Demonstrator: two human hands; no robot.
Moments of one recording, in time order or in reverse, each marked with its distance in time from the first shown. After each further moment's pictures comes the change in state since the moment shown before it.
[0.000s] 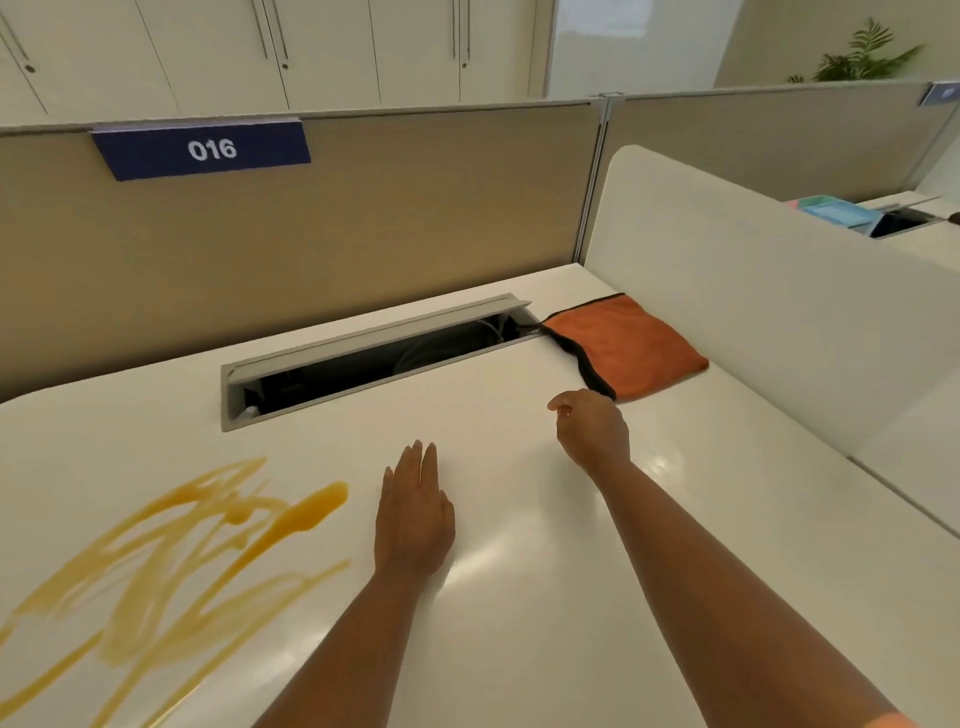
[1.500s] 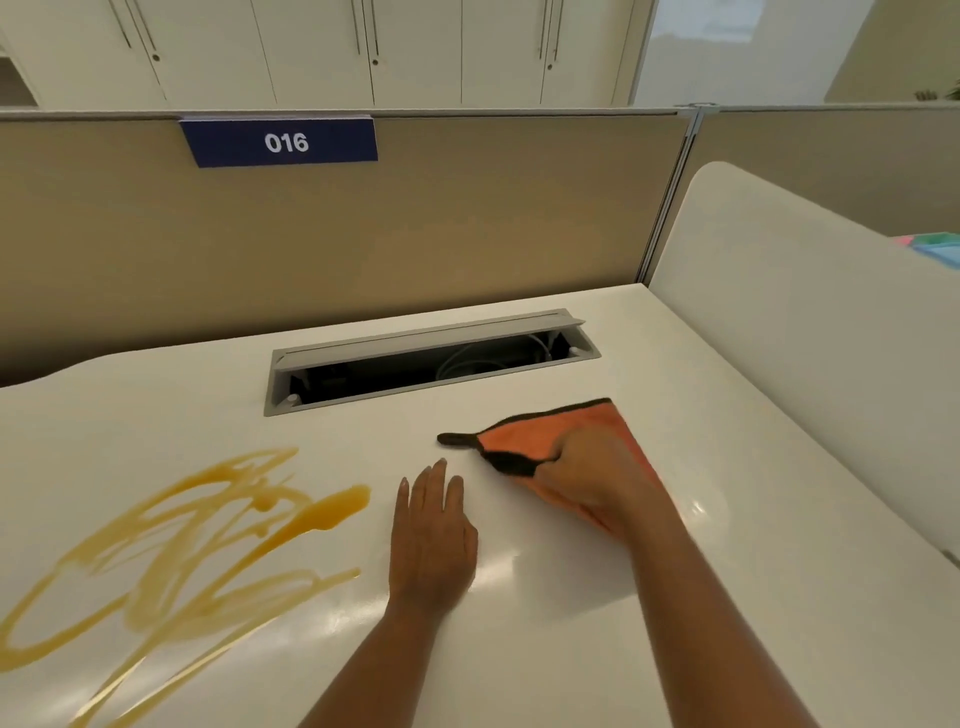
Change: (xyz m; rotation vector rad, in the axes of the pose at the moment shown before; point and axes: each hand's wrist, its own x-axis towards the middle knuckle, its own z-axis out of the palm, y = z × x) left_hand -0.005 0.014 -0.004 0.175 0.090 -0.036; right_hand -0.009 -0.058 -0.036 -0.070 -0.576 -0.123
